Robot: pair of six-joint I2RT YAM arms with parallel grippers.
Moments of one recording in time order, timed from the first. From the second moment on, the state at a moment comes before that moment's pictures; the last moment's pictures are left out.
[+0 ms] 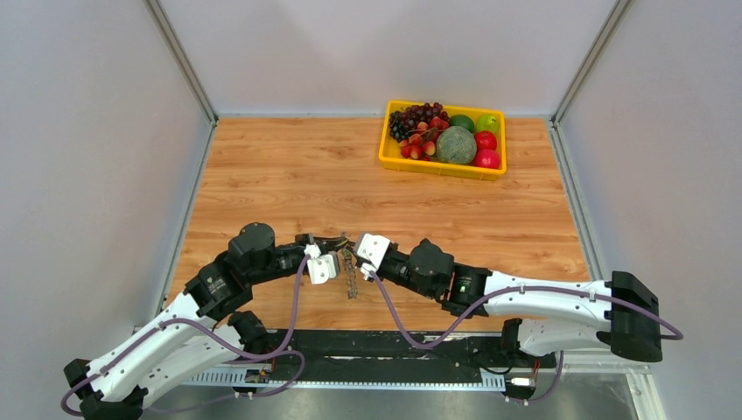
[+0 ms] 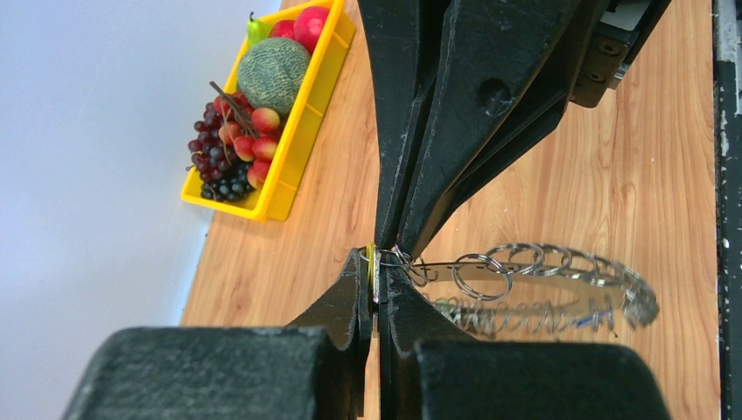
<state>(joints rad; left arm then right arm) -0.83 0.61 0.70 -0.34 0.33 0.71 1.29 1.17 0.74 0.36 0.19 -0.34</state>
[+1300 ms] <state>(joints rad) -0.83 0.60 0.70 -0.26 0.34 0.72 1.27 1.08 0.58 0.81 0.23 0.16</state>
